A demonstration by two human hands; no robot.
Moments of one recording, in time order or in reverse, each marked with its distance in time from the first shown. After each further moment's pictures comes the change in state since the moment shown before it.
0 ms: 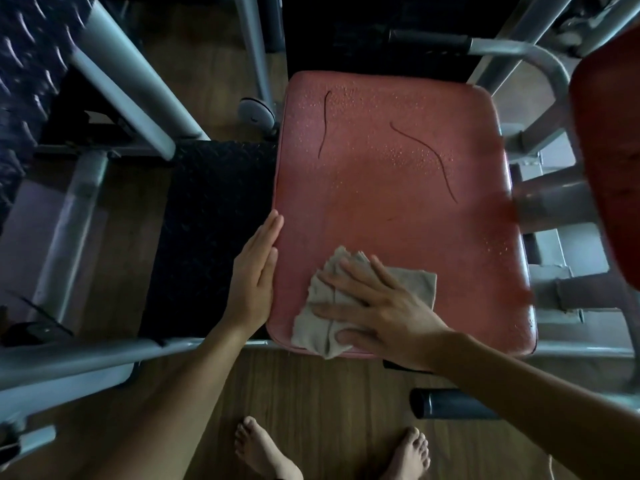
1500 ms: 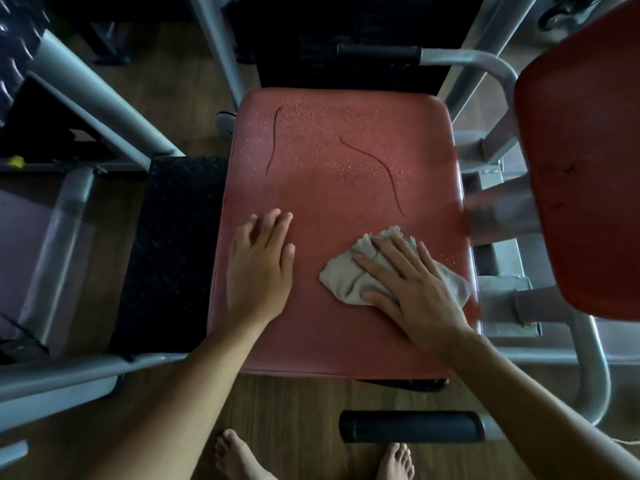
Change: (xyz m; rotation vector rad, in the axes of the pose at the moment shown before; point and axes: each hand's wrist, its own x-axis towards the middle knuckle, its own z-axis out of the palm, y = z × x) left_hand 0.045 0.065 0.079 0.872 -0.067 -0.061; right_hand -0.067 0.094 -0.021 0.063 0.045 0.433
